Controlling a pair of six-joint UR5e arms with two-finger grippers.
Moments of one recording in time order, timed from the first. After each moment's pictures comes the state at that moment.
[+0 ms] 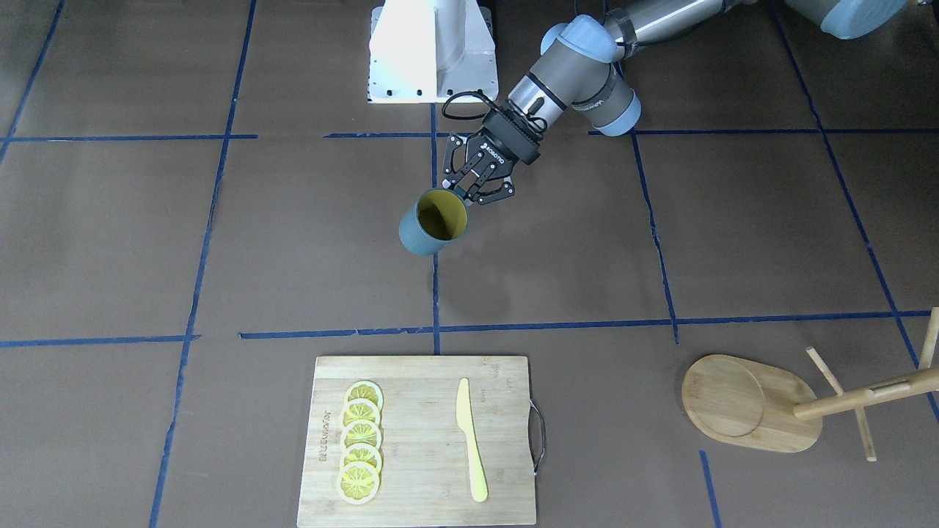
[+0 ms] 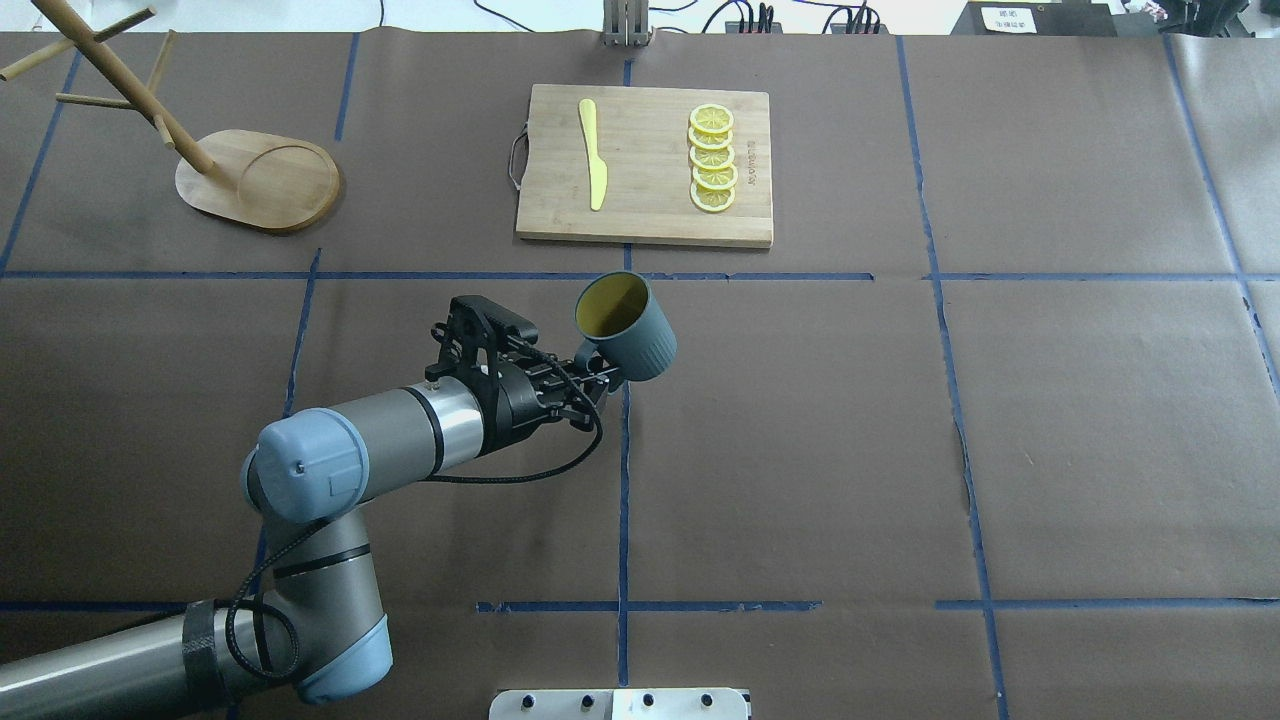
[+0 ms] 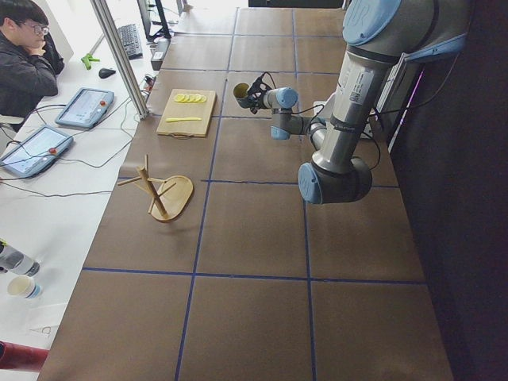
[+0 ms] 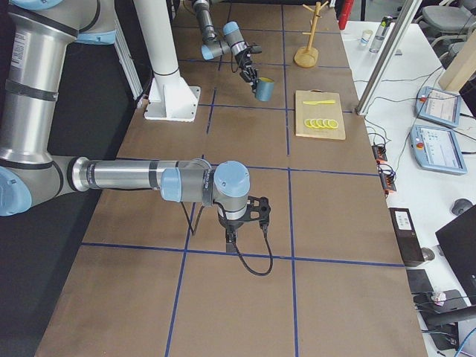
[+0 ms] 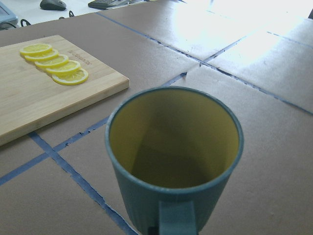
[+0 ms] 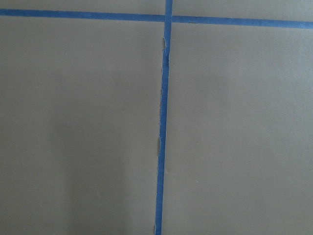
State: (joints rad) left arm -0.40 -2.05 -1.58 -2.71 -1.46 -1.07; right arm 1.55 -1.85 1.89 -1.61 2.33 -0.02
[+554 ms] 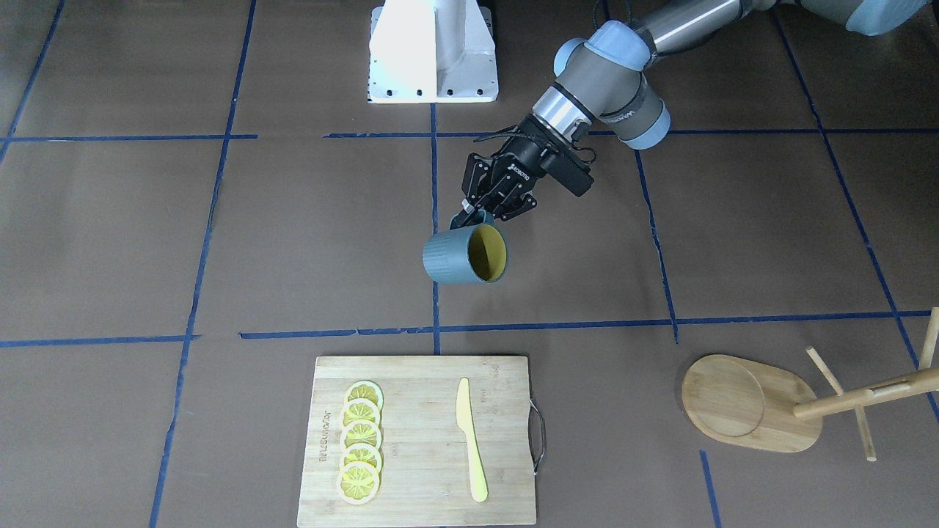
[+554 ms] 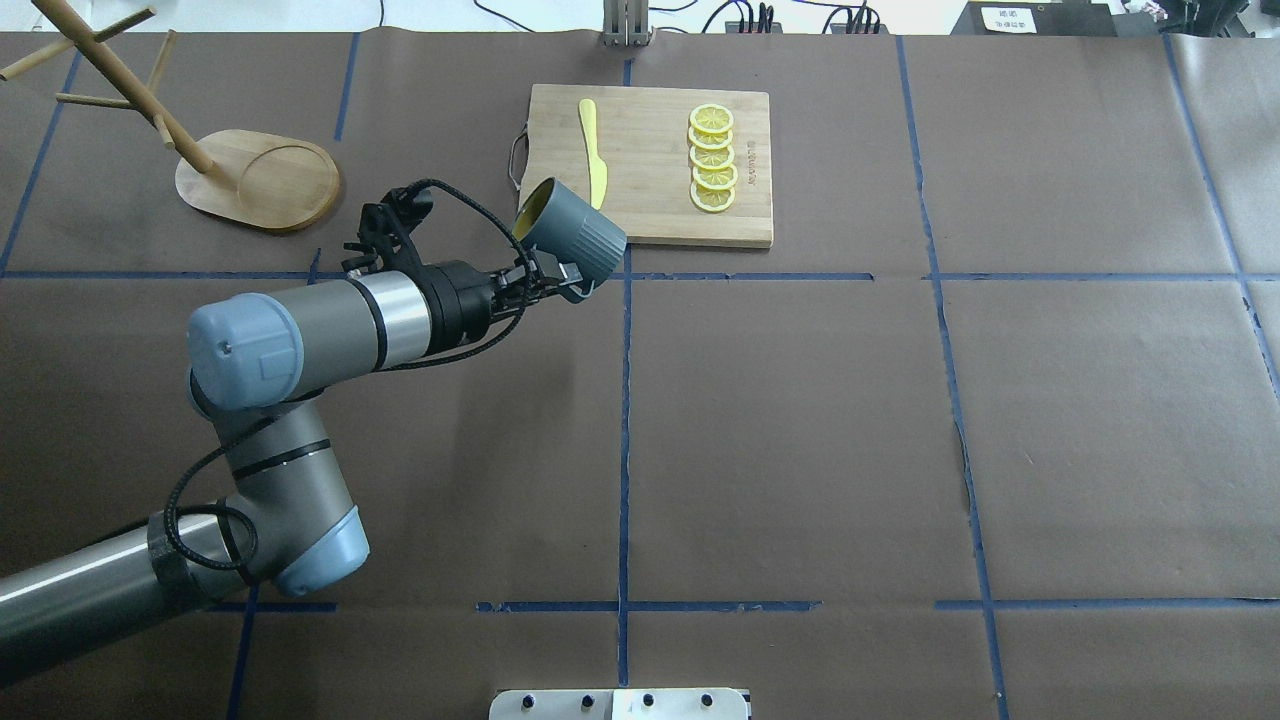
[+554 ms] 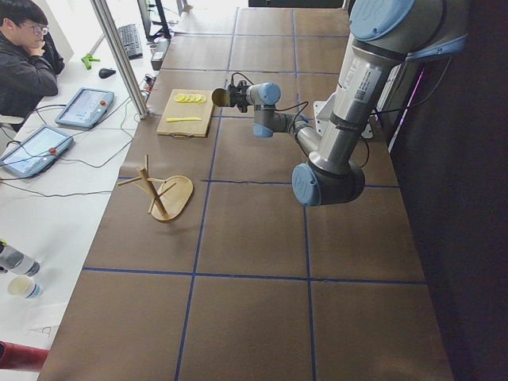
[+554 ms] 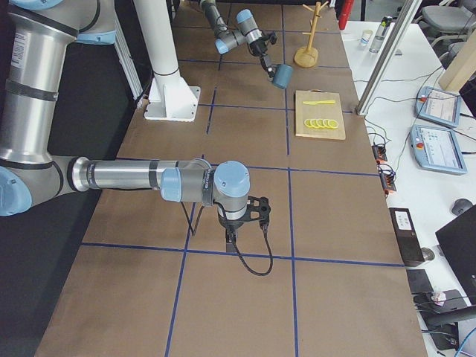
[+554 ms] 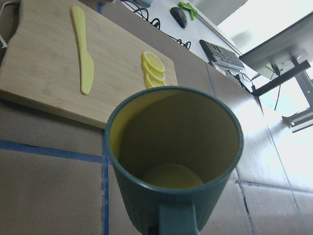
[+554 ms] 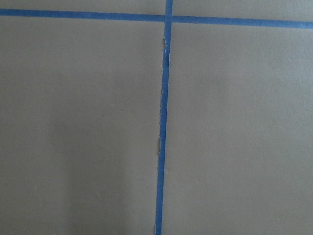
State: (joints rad) left arm -0.57 -2.06 -1.59 -2.72 -1.59 -1.79; right arm 1.55 -1.85 1.89 -1.61 2.33 -0.02
